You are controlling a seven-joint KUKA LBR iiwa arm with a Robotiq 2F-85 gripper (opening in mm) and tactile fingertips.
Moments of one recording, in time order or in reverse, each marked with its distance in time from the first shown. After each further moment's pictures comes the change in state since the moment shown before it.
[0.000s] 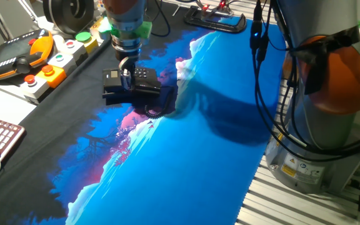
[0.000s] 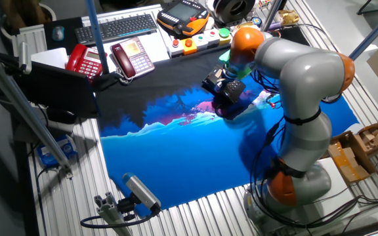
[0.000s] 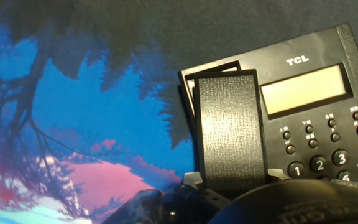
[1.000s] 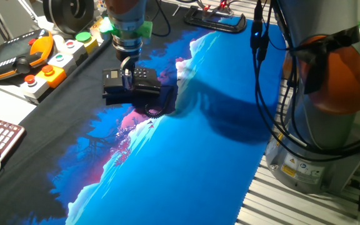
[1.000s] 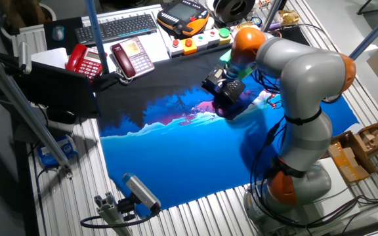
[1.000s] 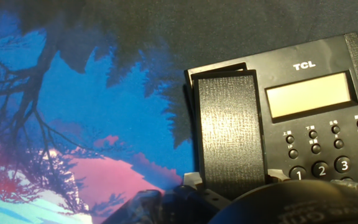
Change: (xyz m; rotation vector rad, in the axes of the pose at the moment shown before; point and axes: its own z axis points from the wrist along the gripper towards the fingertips) arm 0.000 0.000 0.000 -0.016 -0.011 -0.008
